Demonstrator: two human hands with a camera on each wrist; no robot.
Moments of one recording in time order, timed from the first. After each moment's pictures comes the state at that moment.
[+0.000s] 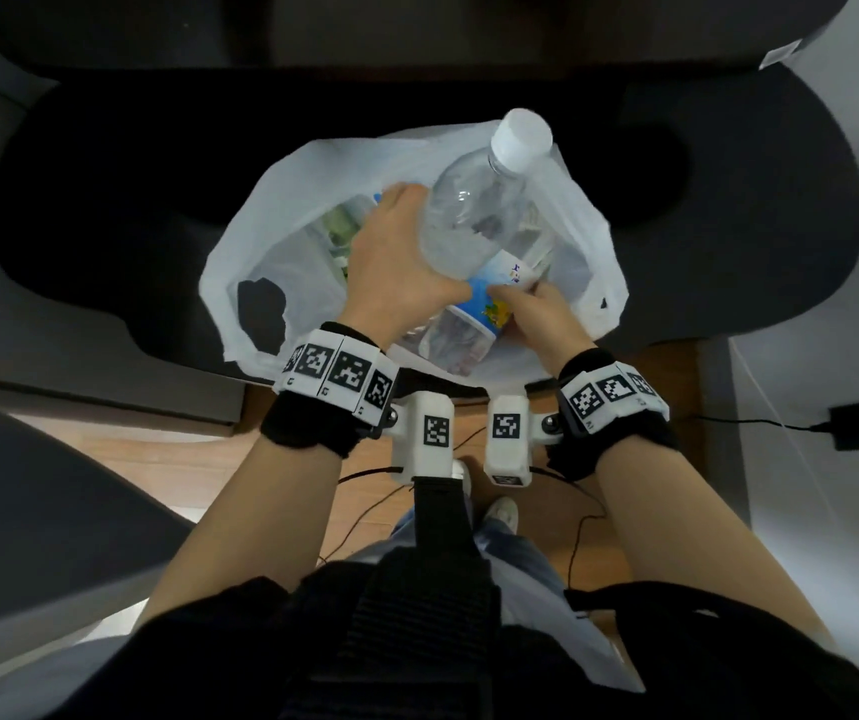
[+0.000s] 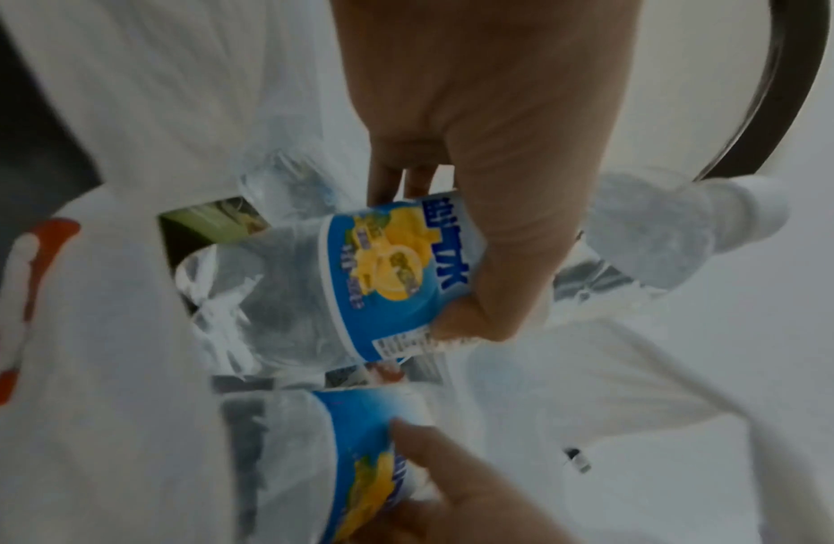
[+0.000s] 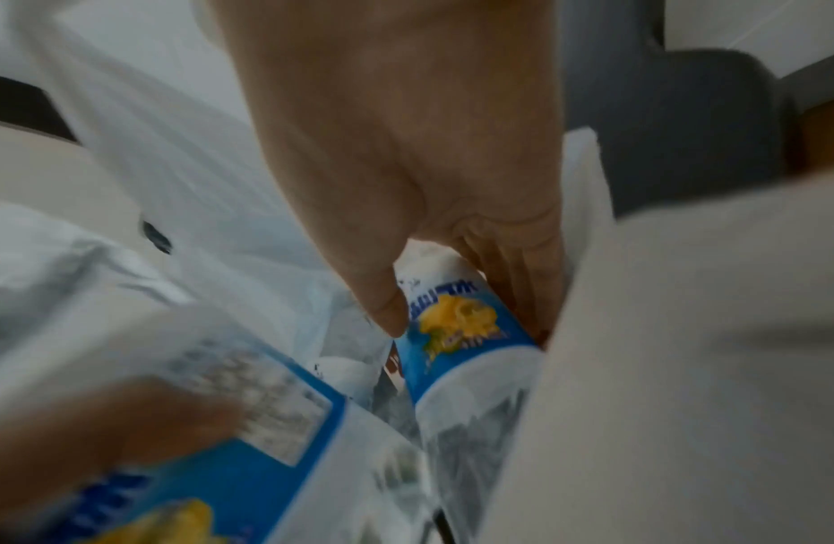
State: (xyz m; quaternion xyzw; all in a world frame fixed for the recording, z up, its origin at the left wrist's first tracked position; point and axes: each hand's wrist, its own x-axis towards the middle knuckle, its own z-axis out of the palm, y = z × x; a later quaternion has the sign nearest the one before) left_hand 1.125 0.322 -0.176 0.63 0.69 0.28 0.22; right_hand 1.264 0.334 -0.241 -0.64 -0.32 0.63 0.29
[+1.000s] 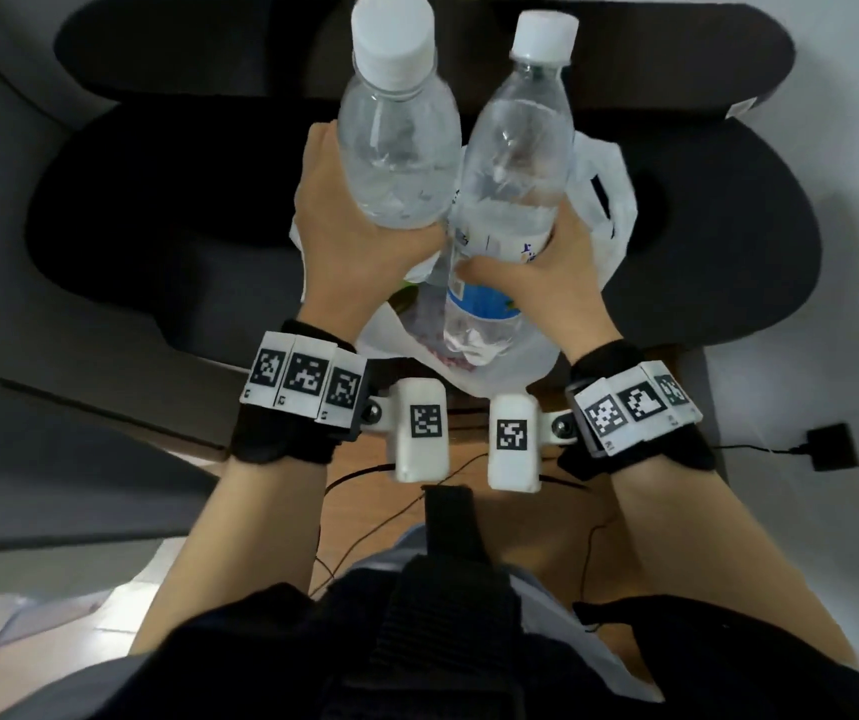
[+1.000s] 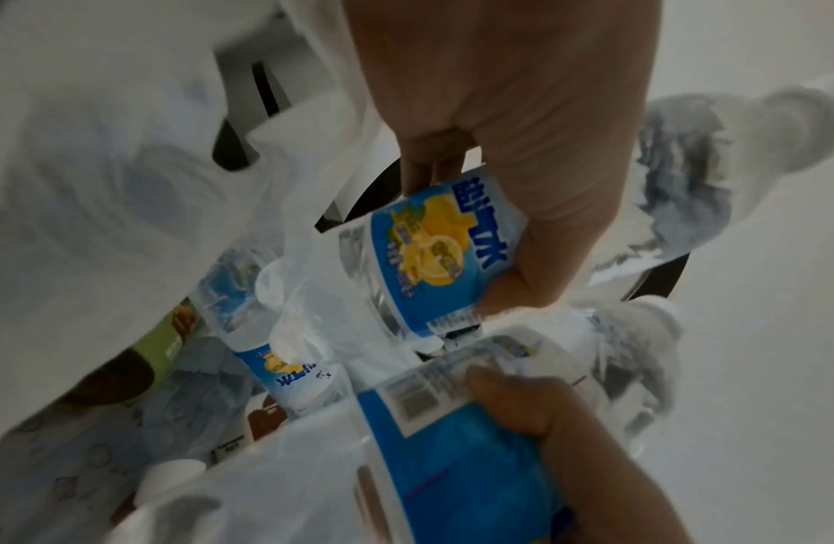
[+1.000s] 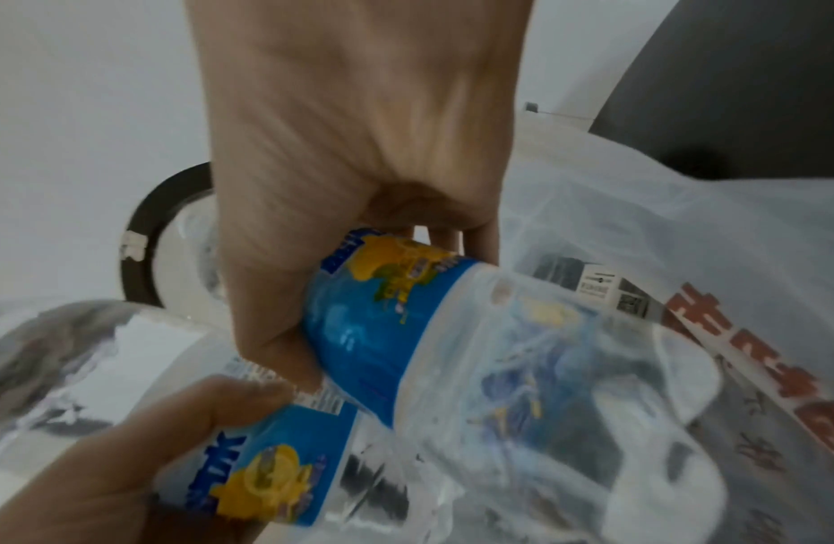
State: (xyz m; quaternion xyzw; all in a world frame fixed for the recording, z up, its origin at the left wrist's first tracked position) left_hand 1.089 0.269 -0.116 0.55 0.60 0.55 0.19; right_hand 1.247 0.288 -0.147 -0.53 -0.56 0.47 0.43
